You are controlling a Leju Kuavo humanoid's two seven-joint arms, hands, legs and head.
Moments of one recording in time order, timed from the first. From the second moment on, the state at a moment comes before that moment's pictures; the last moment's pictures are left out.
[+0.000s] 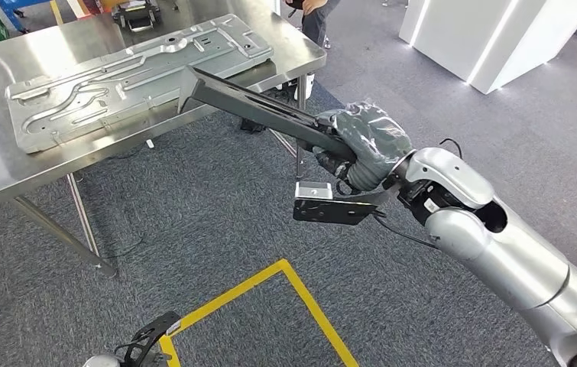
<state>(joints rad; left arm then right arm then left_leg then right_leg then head) -0.06 0.11 0.04 -0.27 -0.30 -0.32 0.08 -1.05 -0.27 0.67 -1.51 0.77 0.07 -0.06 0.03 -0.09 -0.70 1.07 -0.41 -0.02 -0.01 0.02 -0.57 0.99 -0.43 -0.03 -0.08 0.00</state>
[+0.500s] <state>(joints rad) -0.06 0.11 0.04 -0.27 -0.30 -0.32 0.08 -1.06 -0.26 0.67 -1.51 0.77 0.07 -0.06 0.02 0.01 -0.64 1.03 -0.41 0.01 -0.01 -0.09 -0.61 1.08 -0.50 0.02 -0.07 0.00</state>
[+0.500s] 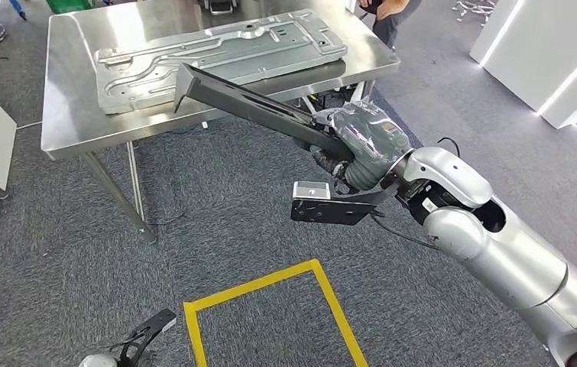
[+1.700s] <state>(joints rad) 0.01 0.11 0.05 -0.25 -0.38 -0.33 -0.01 -1.30 -0.50 0.78 -1.45 0.80 0.33 -0.03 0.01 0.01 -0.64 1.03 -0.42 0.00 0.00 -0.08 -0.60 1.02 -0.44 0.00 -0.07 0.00</state>
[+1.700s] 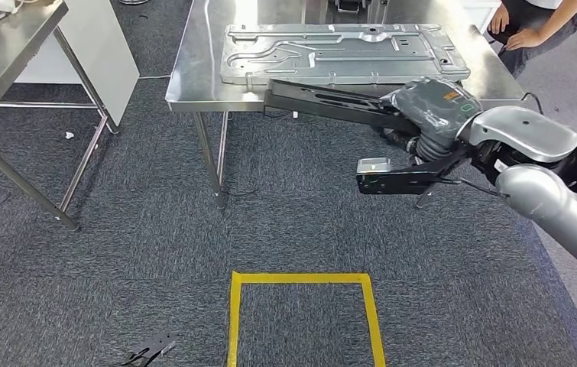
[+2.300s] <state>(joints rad) 0.02 0.11 0.05 -0.24 -0.37 -0.34 -0.04 -1.34 -0.56 0.81 -1.36 0.80 0.33 -0.01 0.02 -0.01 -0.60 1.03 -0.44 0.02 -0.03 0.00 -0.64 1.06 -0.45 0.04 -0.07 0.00</state>
